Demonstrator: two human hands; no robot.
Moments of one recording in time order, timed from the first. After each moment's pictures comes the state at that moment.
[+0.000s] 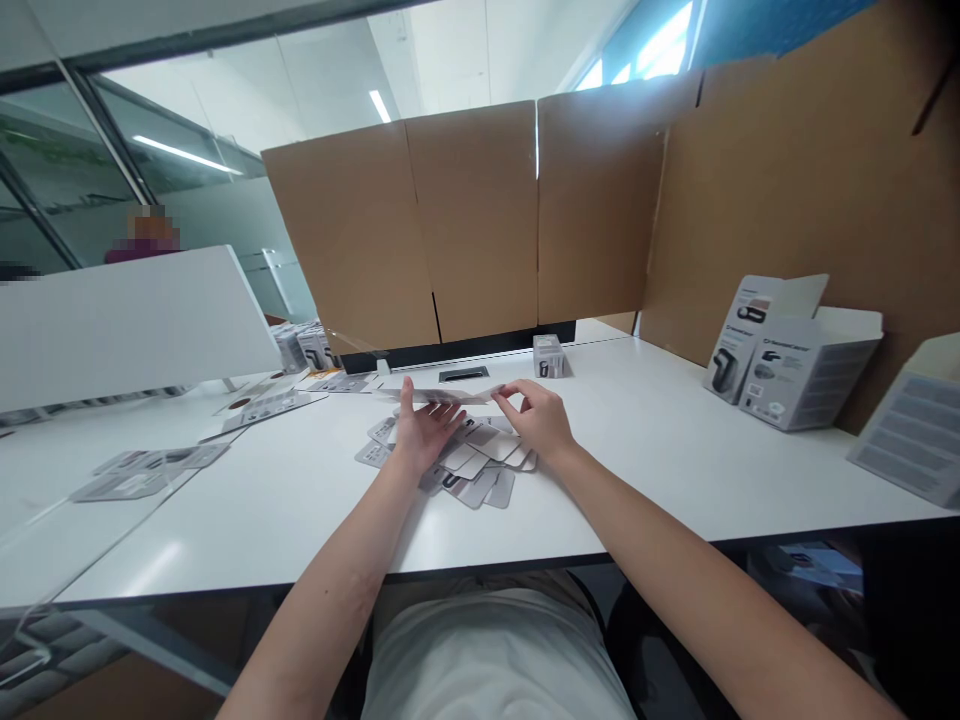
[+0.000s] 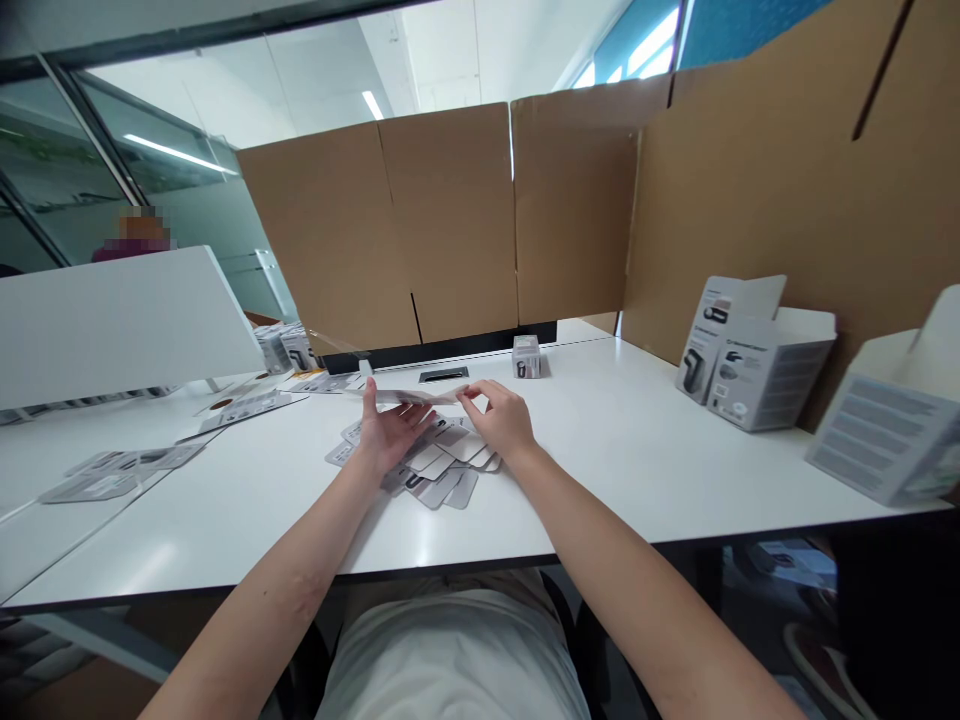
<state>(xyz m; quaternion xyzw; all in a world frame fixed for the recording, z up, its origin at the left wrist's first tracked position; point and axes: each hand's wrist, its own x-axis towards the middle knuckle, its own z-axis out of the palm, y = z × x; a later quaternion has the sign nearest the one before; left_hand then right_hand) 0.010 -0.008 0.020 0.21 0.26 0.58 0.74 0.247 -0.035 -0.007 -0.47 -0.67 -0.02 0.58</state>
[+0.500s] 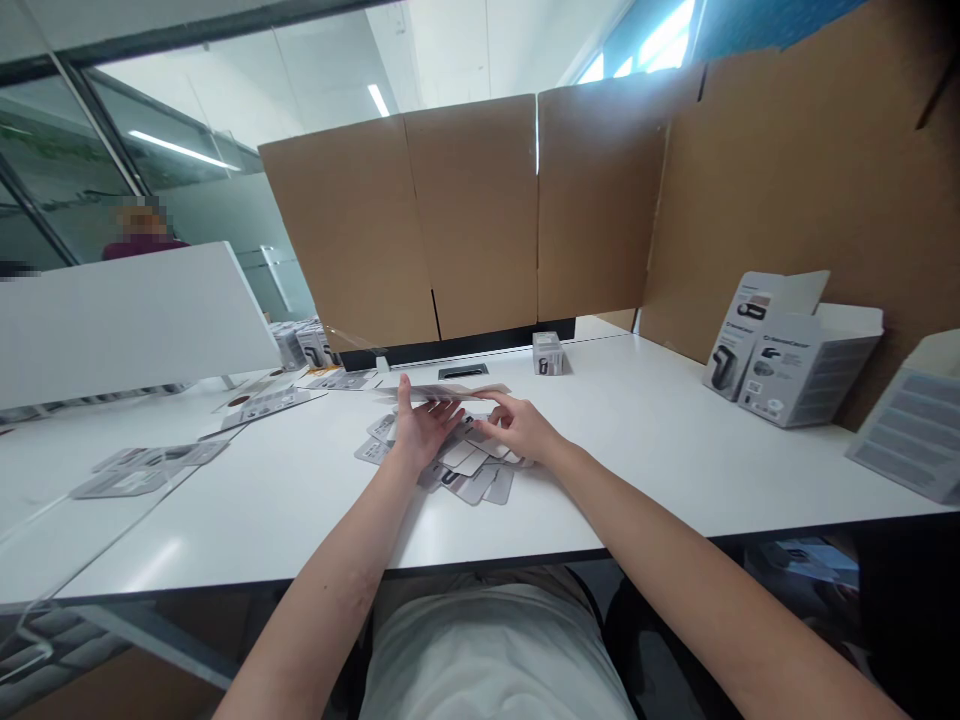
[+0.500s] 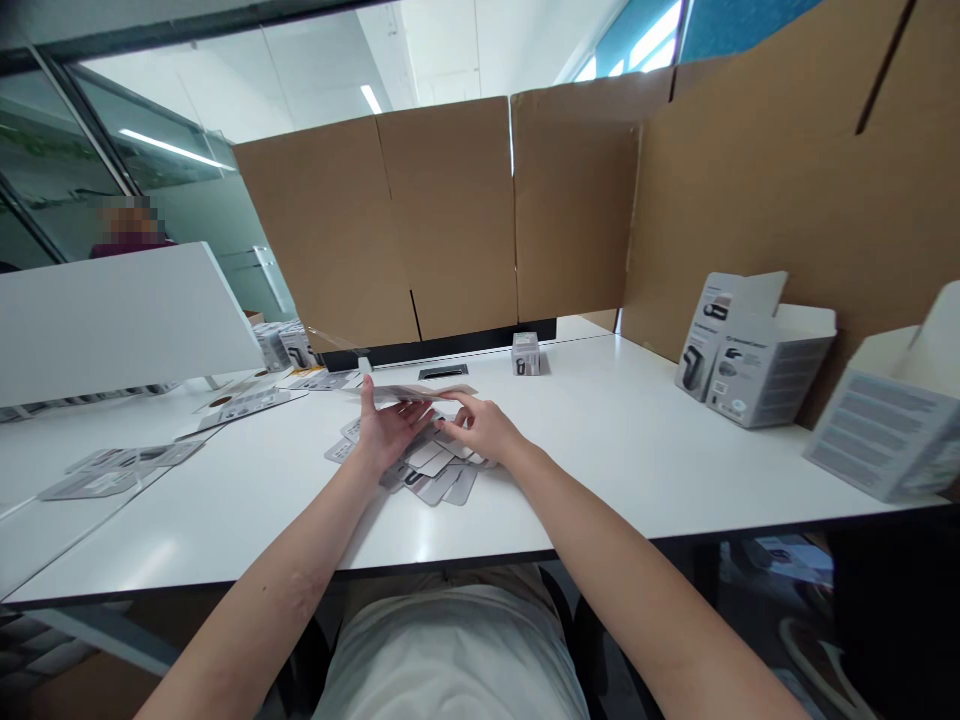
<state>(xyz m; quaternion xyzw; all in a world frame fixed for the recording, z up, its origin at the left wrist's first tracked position) 0.010 -0.009 0.018 0.25 0.27 0.59 0.72 0.238 -0.044 -0.005 -0.43 -0.75 0.25 0.44</state>
